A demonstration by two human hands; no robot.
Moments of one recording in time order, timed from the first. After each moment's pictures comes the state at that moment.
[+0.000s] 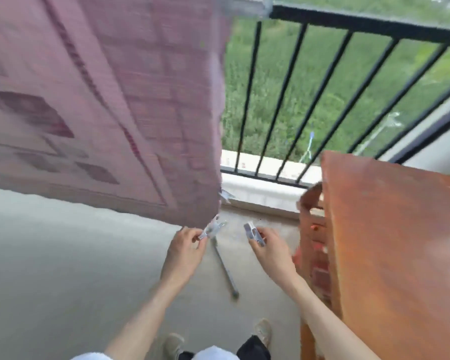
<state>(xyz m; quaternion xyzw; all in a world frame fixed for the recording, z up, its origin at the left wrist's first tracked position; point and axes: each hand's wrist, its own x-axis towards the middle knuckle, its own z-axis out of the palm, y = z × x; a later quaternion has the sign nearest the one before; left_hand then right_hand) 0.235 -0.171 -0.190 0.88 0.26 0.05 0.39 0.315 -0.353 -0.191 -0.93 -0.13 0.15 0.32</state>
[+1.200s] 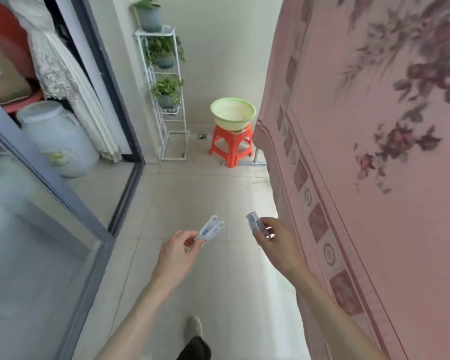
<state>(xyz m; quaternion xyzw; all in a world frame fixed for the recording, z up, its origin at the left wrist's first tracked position) -0.147 0.589 -0.116 0.50 0.74 0.34 0.28 0.057 0.651 -0.102 -0.60 -0.65 0.37 0.29</state>
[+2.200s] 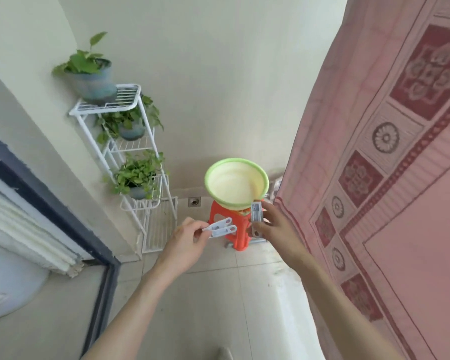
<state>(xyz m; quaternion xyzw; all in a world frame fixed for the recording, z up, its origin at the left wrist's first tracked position) -0.383 1.333 -0.090 0.63 0.67 0.27 0.27 -0.178 1.369 -0.078 -0.53 -0.56 0.54 0.35</state>
